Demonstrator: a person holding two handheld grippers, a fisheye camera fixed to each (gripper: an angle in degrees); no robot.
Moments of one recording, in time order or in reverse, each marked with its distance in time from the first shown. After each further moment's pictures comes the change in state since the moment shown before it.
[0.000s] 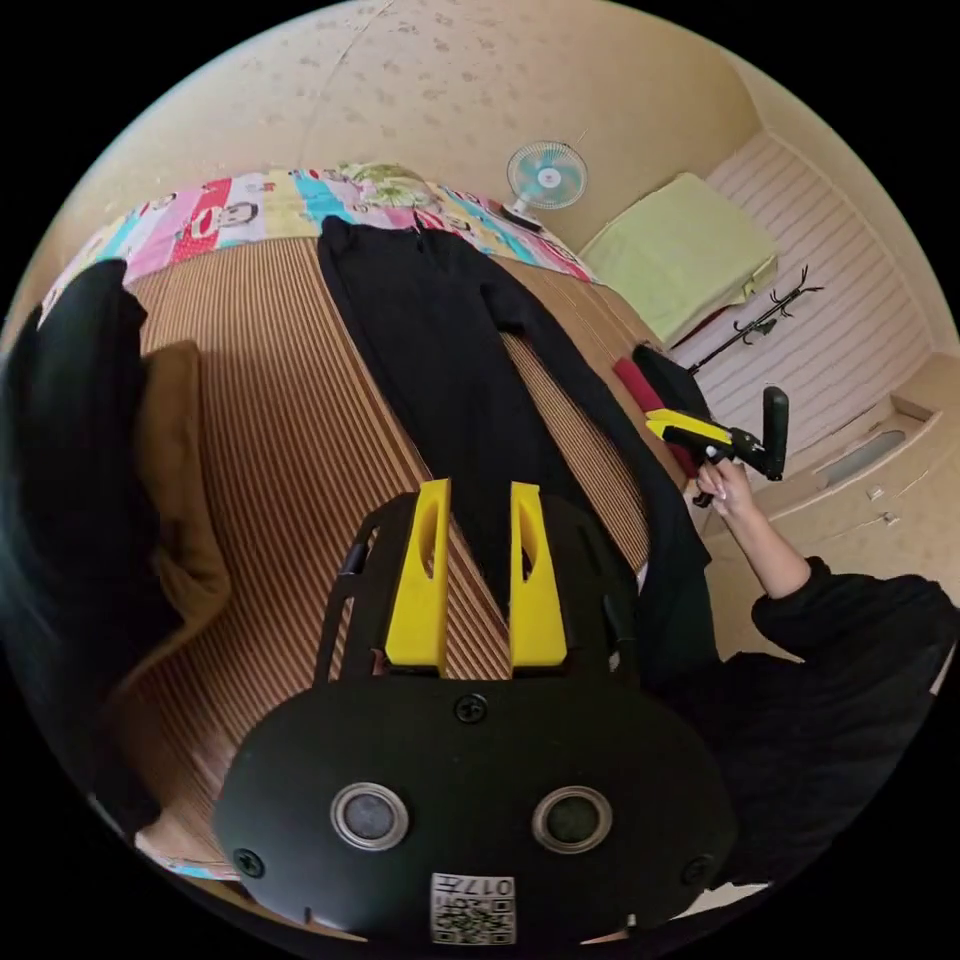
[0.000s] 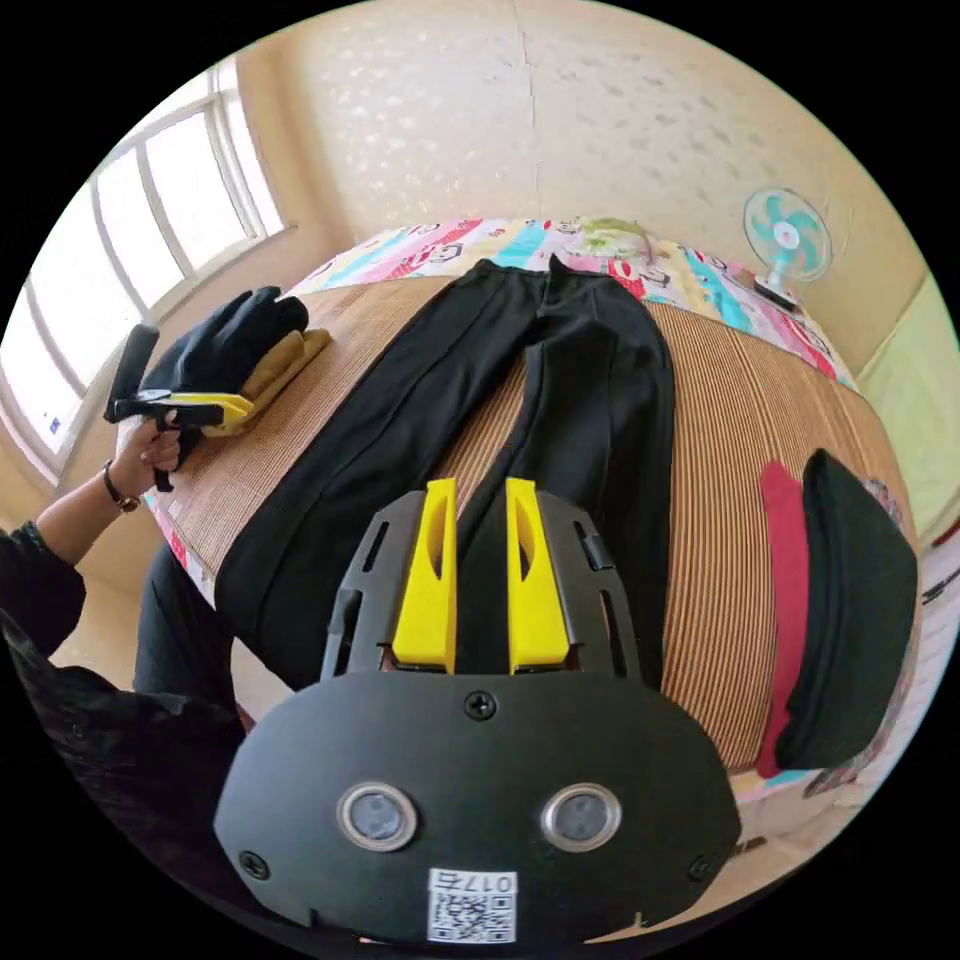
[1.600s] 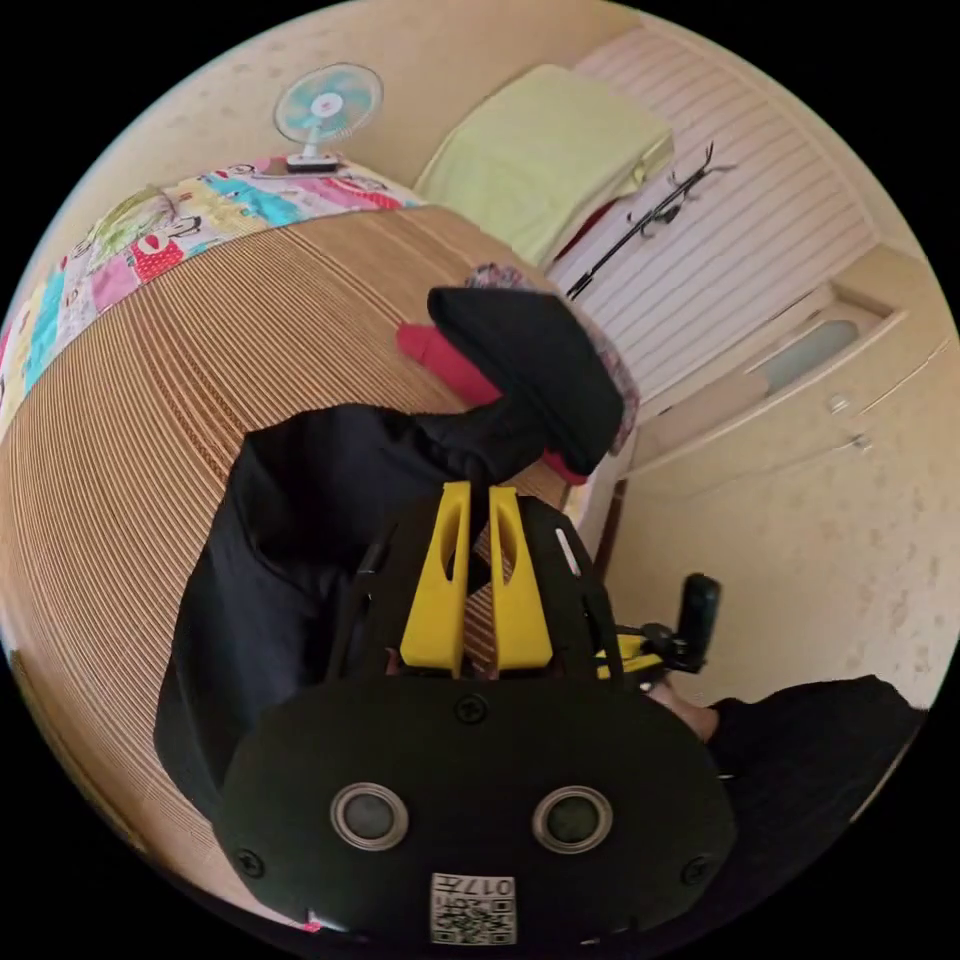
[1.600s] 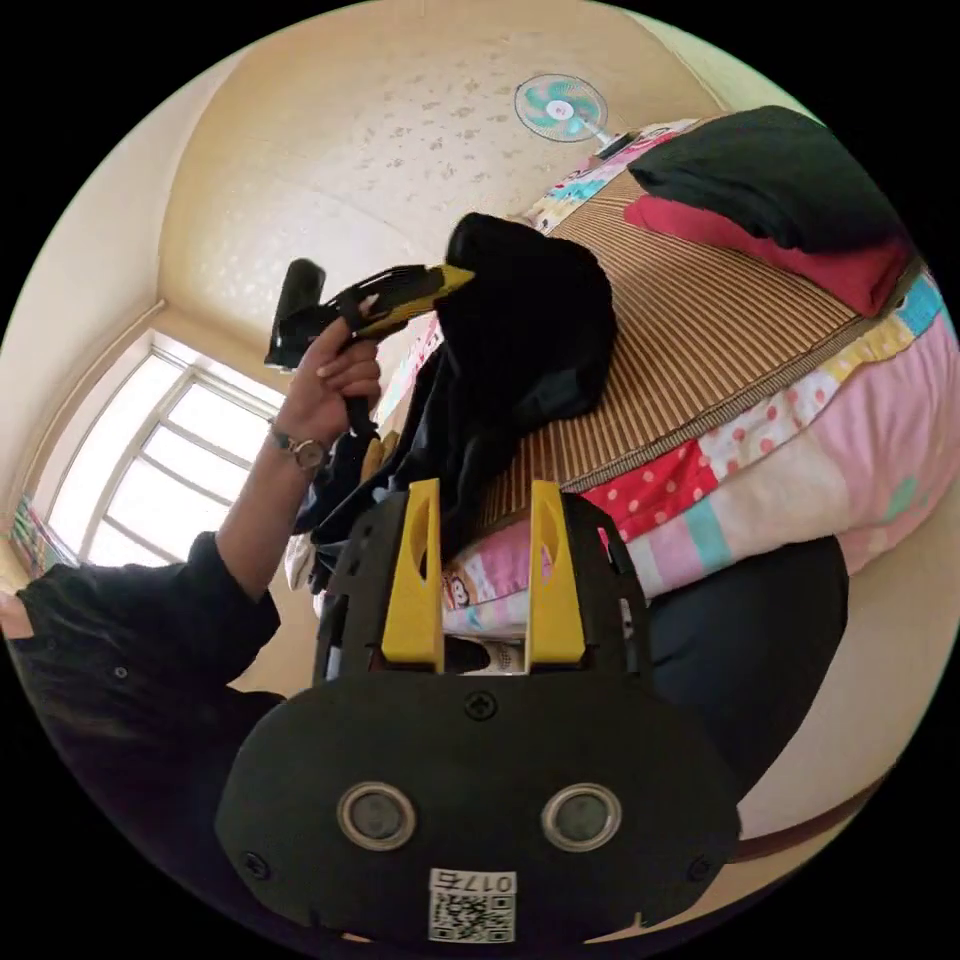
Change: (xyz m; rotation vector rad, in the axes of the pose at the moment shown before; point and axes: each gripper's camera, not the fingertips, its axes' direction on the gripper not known) left arm 0.332 -0.088 0.196 -0.125 0.228 0.263; right arm 0.130 0.281 -0.119 0.292 -0.487 0.620
